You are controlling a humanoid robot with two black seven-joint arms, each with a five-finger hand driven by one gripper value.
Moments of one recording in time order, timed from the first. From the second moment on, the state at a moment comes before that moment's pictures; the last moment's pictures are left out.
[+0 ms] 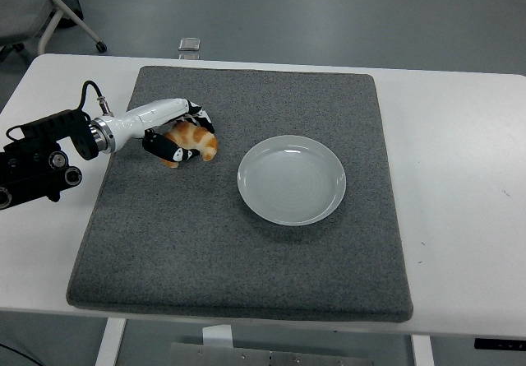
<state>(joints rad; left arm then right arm) -1.00 0.72 -0.04 -1.21 1.10 0.21 -0.26 0.06 0.00 -0.14 0.14 0.04 -0.02 -0.06</state>
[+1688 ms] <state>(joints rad) -1.43 0.89 -0.04 -1.25 1.09 0.02 -0.26 0.06 0.00 -0.14 0.14 0.04 -0.02 -0.06</state>
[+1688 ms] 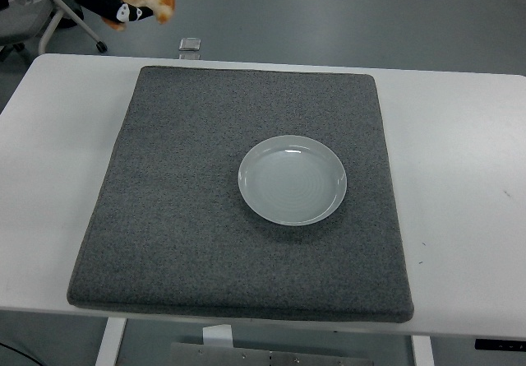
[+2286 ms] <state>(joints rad) -1.46 0.53 -0.03 -1.24 1.10 0.02 -0.25 0.06 0.00 -0.14 0.14 0.04 -0.02 -0.06</state>
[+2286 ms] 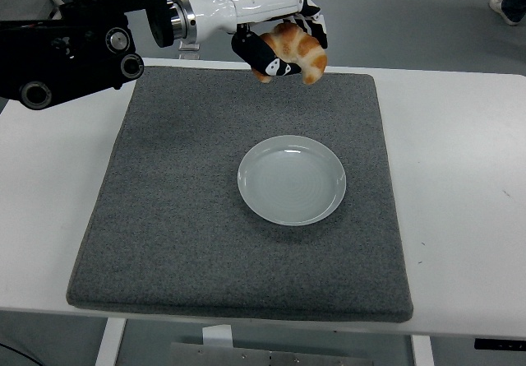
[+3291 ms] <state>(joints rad) -1.12 0.40 -0.03 -1.19 1.25 0.17 -0.27 0.06 0.00 -0.14 0.14 0.04 -0.02 -0.06</state>
